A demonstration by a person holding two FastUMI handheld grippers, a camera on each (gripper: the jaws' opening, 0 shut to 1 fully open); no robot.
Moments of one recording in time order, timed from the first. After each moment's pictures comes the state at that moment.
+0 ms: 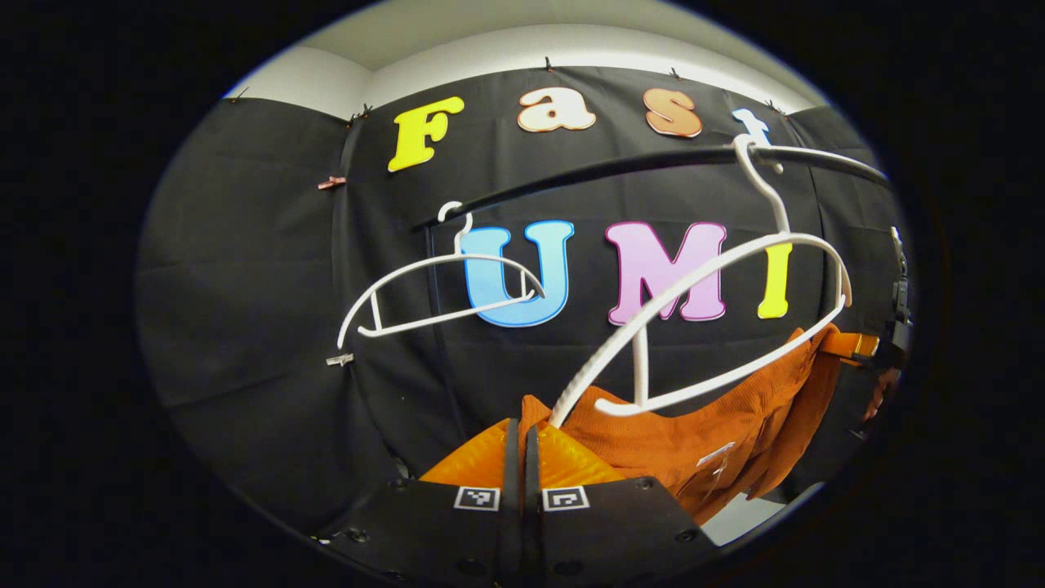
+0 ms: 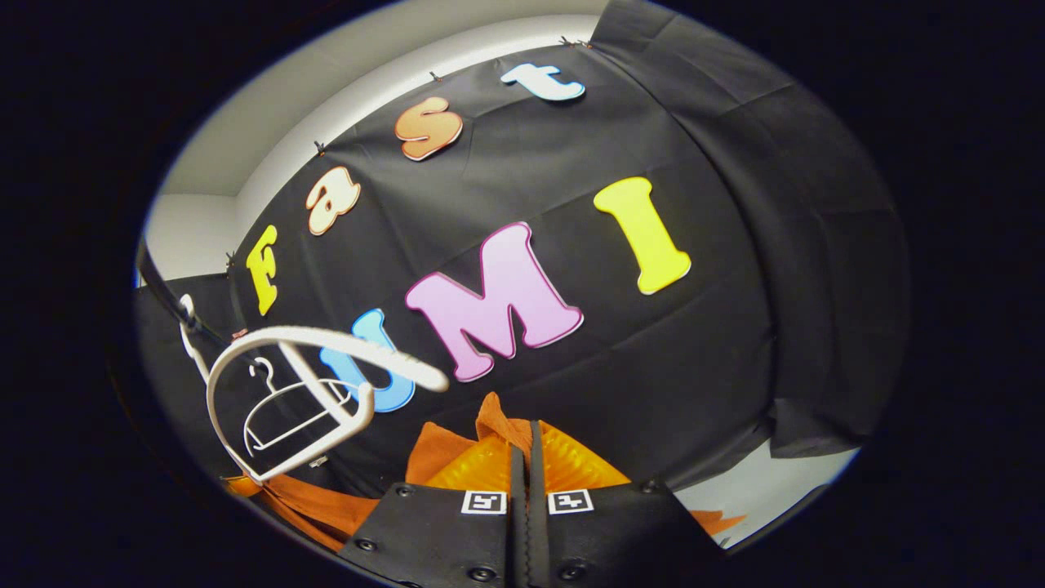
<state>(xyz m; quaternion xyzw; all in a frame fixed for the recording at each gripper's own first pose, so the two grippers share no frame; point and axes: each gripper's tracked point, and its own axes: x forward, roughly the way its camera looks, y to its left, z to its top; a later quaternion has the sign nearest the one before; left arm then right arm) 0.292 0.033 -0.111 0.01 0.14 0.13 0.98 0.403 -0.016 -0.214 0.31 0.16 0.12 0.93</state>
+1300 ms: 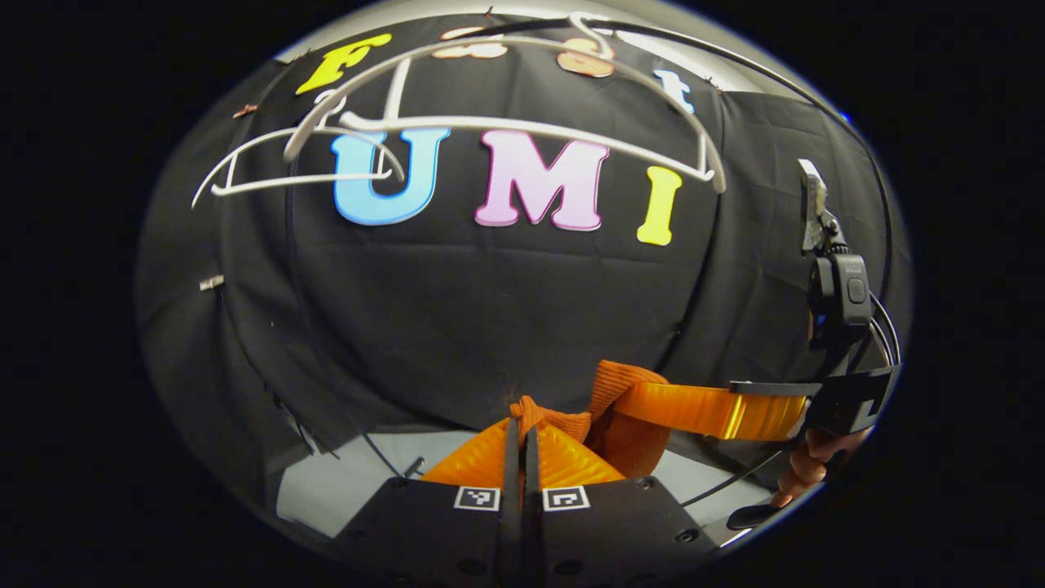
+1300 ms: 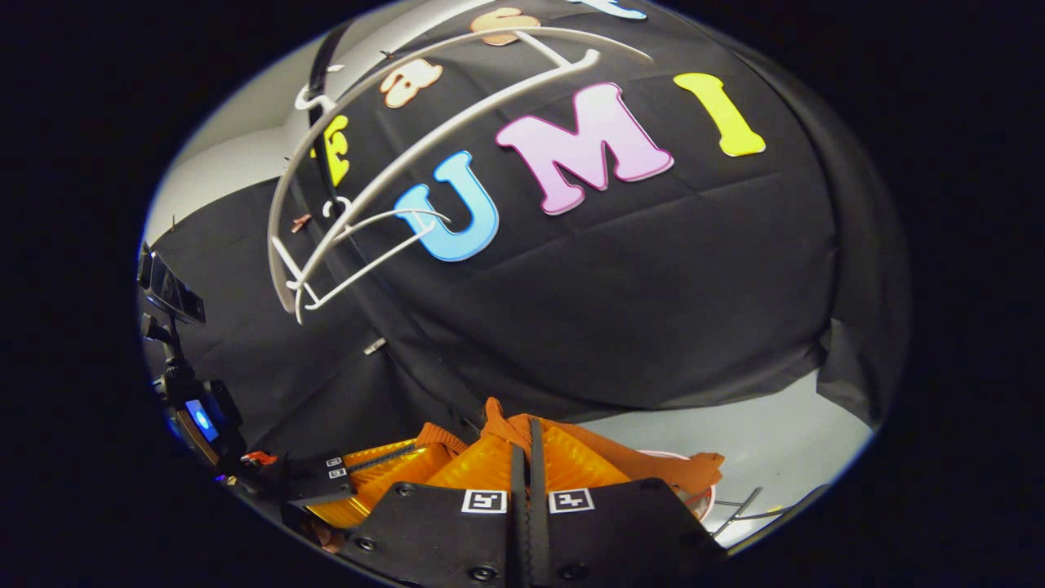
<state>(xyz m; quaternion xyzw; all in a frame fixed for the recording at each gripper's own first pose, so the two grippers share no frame) 0.290 -0.110 -0.276 -0.05 0.26 -0.07 0.96 0.240 0.123 -0.326 0.25 0.33 0.25 0.87</state>
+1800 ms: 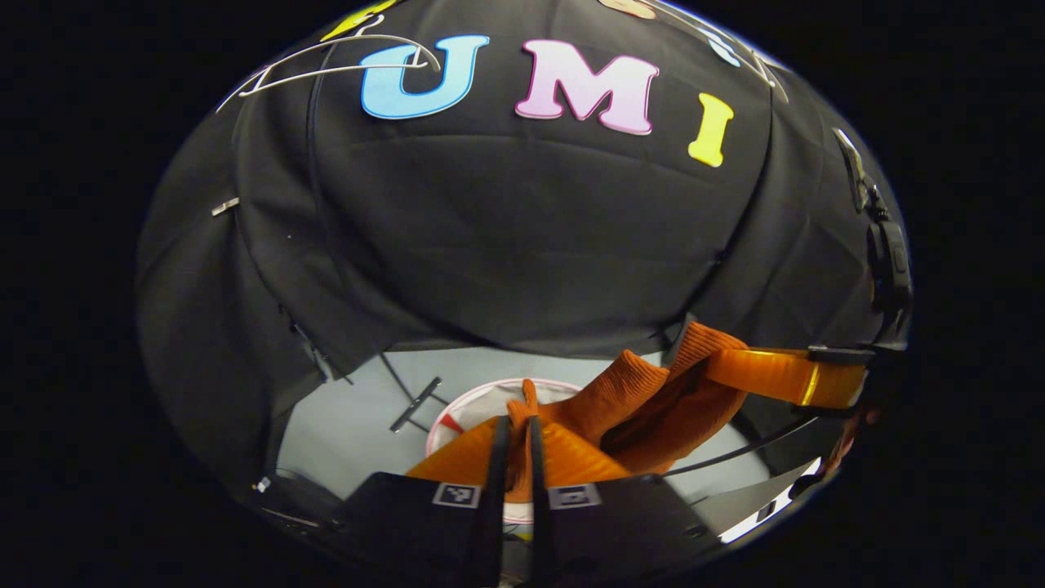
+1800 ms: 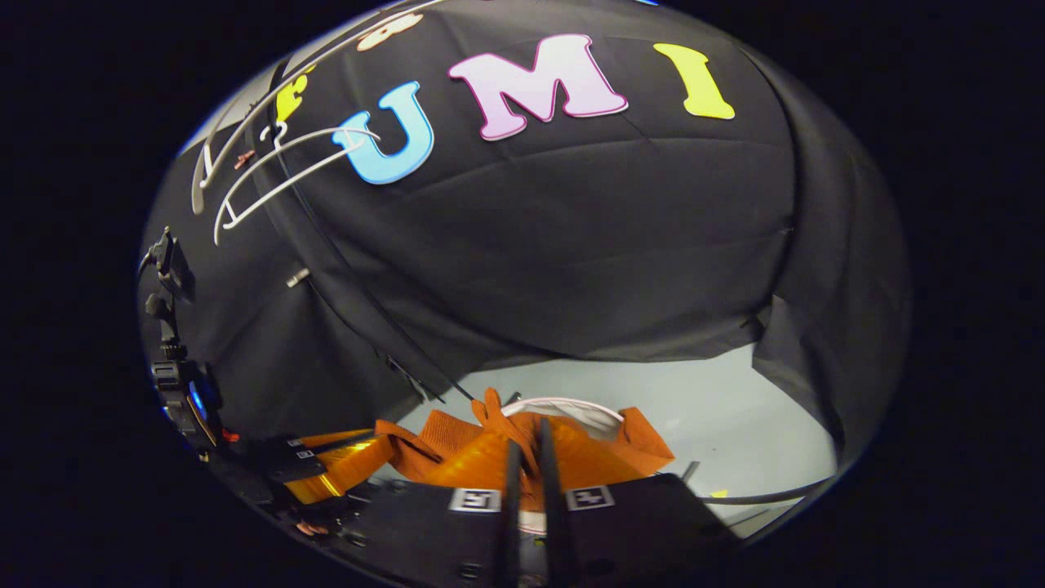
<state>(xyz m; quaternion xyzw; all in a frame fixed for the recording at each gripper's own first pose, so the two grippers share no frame) 0.277 -0.098 -0.363 -0.04 0.40 -0.02 0.92 0.212 0.094 -0.432 0.12 0.44 0.20 0.87</state>
